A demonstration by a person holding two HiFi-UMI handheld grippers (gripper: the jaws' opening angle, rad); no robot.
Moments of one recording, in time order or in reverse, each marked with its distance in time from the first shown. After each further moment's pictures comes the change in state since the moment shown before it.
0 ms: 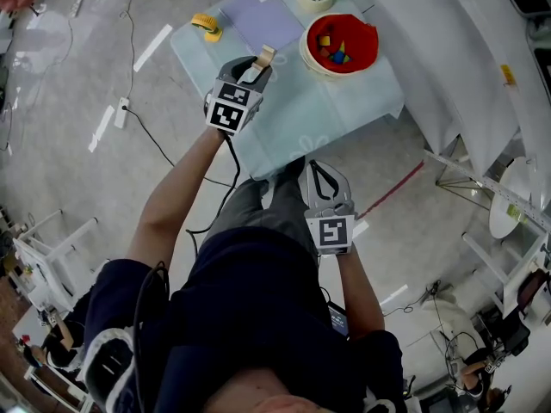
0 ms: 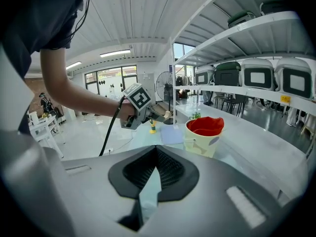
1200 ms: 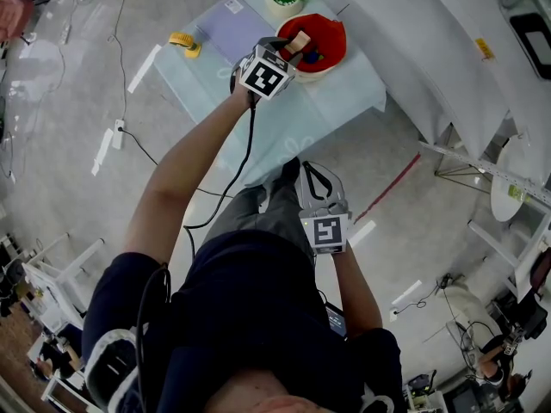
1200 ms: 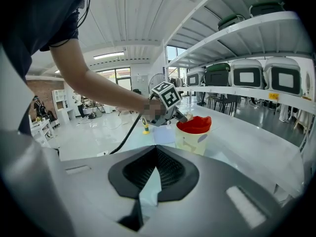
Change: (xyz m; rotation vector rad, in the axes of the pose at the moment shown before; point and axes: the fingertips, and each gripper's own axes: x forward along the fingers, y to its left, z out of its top) left arm 0.104 -0.086 0.081 0.209 0.080 -0.204; right arm -0.023 -0.024 -0.006 0.046 -0.017 -0.064
